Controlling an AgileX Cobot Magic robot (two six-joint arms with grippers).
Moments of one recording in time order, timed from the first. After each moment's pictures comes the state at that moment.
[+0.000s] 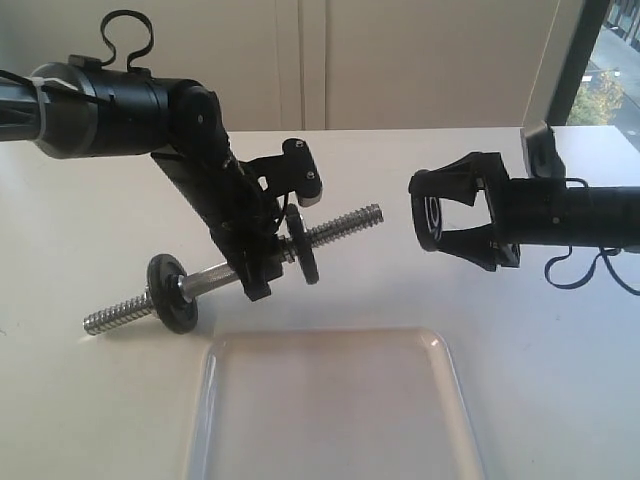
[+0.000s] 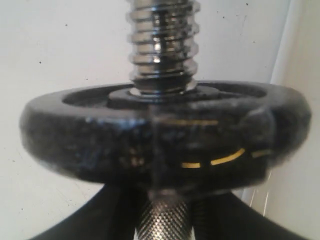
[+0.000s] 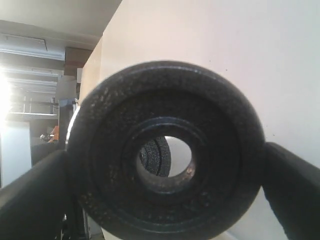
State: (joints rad) left arm -0.60 1.95 -1.47 -0.21 0.76 0.91; right arm -0.11 2.05 -1.05 1.63 1.16 -1.18
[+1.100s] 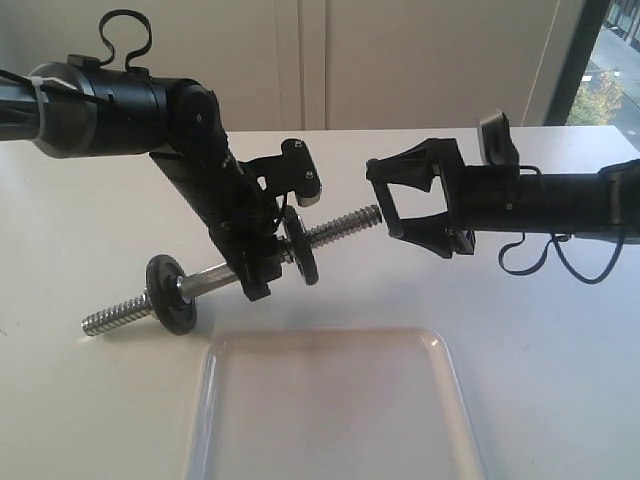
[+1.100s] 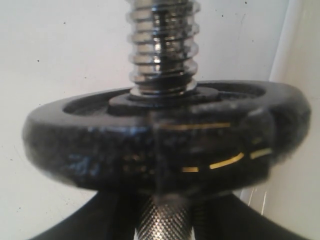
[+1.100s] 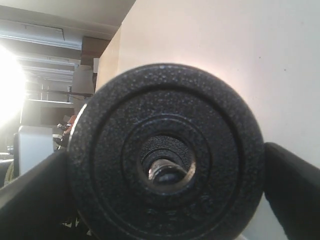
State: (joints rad) left arm -0.60 1.95 -1.47 -0.22 0.76 0.91; right arm 0.00 2.07 -1.11 1.70 1.15 -1.14
